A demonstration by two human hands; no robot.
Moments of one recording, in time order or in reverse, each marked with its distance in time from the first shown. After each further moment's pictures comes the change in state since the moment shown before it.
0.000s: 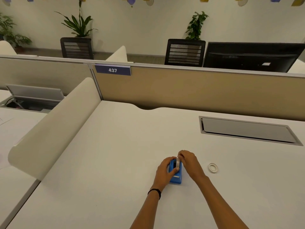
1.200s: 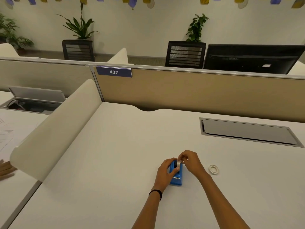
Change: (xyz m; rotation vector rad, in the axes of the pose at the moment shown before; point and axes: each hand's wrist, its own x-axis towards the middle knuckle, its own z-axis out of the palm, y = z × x) left_hand 0.003 -0.002 0.002 0.004 0.020 0.013; right_hand 0.017 0.009 -0.003 0.070 -0.043 0.104
